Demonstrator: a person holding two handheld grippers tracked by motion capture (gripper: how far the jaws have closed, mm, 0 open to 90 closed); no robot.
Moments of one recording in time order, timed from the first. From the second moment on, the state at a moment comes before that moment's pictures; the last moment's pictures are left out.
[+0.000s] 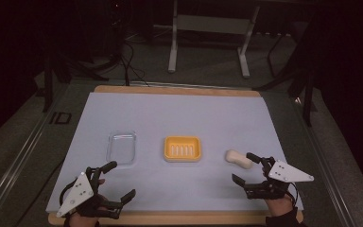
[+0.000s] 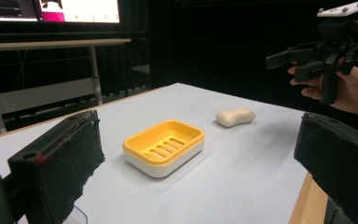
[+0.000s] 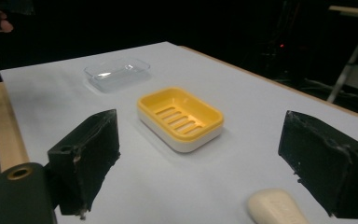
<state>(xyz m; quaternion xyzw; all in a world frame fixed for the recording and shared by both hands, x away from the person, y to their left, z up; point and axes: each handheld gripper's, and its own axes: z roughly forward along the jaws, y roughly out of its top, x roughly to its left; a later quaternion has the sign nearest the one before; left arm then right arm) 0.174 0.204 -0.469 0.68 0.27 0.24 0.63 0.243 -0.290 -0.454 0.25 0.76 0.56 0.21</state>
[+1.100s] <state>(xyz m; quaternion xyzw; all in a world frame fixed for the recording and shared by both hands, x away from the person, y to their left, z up) 0.174 0.203 -0.471 0.69 0.27 0.25 0.62 0.273 -0.284 -0.437 0.13 0.89 0.43 0.12</state>
